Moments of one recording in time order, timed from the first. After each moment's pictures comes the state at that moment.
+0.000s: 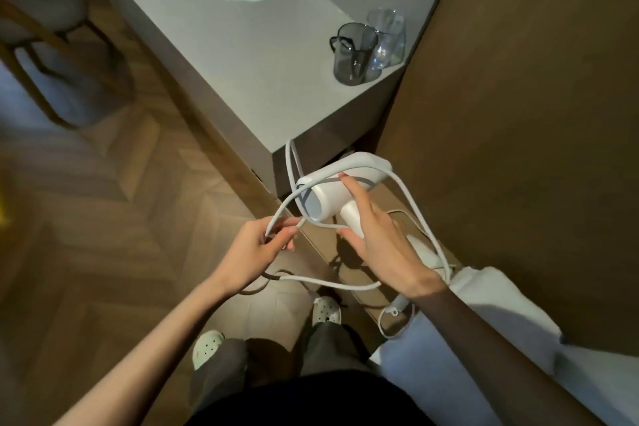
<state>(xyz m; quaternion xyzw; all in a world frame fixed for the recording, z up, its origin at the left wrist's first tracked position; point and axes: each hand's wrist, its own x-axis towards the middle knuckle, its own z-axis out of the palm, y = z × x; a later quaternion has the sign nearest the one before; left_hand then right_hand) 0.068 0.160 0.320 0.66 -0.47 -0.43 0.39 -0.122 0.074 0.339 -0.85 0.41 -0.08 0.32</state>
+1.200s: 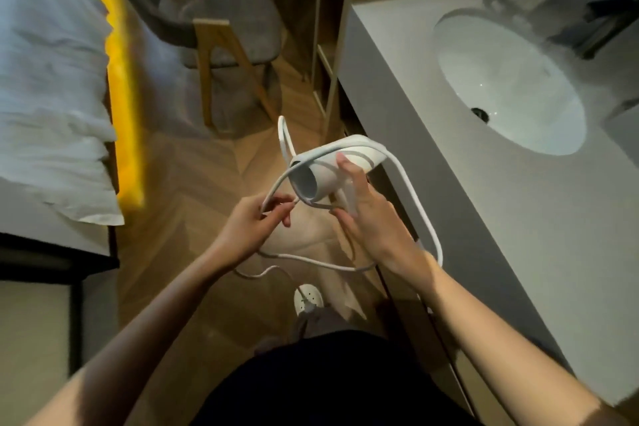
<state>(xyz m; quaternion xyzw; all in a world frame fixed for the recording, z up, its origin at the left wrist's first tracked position) 0.604 0.165 0.333 0.75 -0.38 -0.31 0.45 0.454 0.022 0.349 -0.91 0.24 -0.08 0.32</state>
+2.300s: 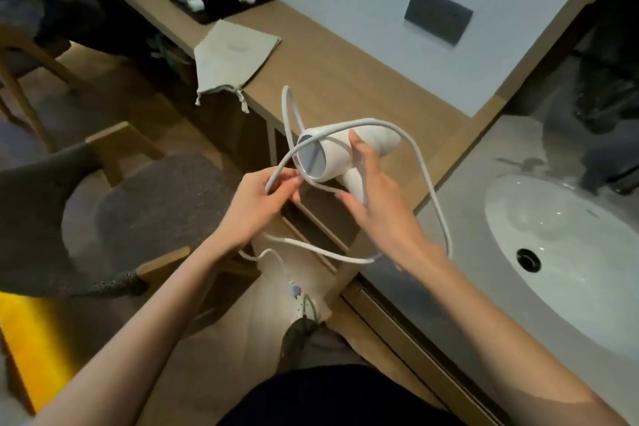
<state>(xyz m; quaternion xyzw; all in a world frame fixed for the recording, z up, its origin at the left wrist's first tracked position) 1.075 -0.269 0.405 0.63 -0.54 -0.34 0.45 0.890 -0.321 0.419 -0.83 0.44 -0.23 0.25</state>
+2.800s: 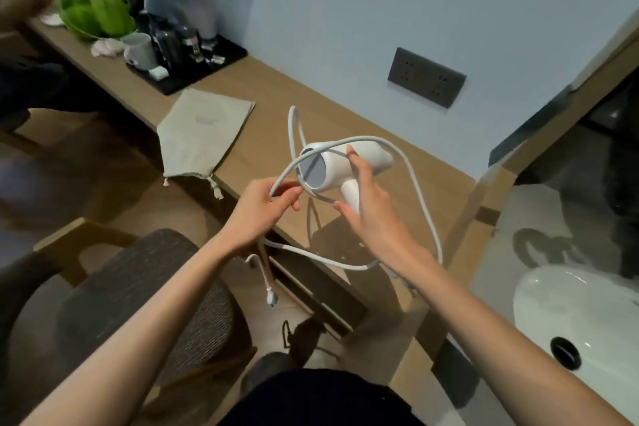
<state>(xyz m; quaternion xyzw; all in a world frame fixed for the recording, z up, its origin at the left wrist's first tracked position) 1.131 -0.511 0.421 0.62 -0.60 -0.34 0.38 0.941 -0.539 0.421 -0.79 0.51 -0.23 0.24</state>
